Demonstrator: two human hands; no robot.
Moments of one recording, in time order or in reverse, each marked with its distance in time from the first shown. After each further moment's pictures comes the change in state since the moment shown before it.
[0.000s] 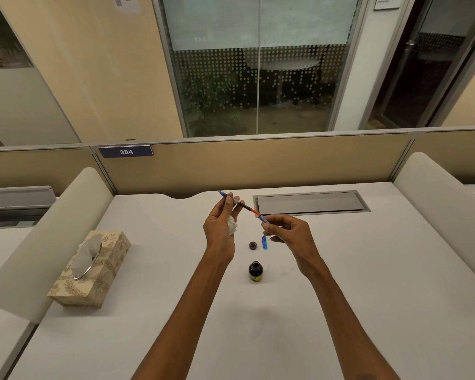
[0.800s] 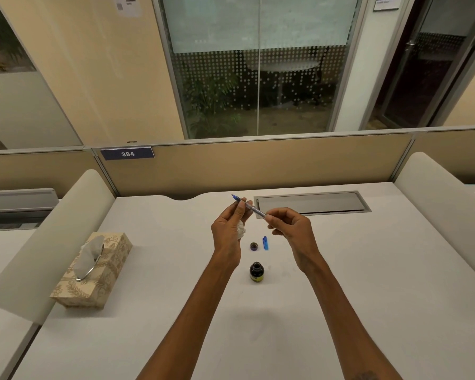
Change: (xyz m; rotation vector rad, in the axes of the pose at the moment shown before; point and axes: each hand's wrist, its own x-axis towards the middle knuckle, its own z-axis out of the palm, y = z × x) left_hand -0.010 -0.012 0.006 0.127 -0.021 -0.003; right_hand 0.005 -0.004 0.003 0.085 0.029 -0.091
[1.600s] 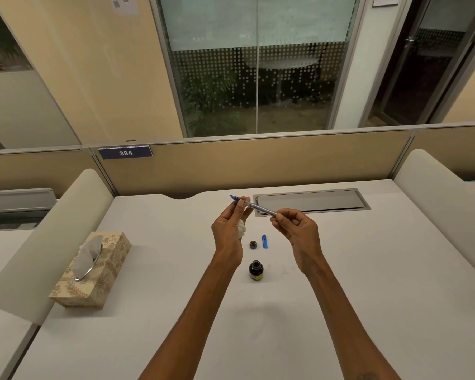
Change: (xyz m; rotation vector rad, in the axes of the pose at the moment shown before) left_hand -0.001 -0.003 0.005 -0.004 0.022 0.016; right_hand -0.003 0.012 -0.011 0.299 0.133 0.067
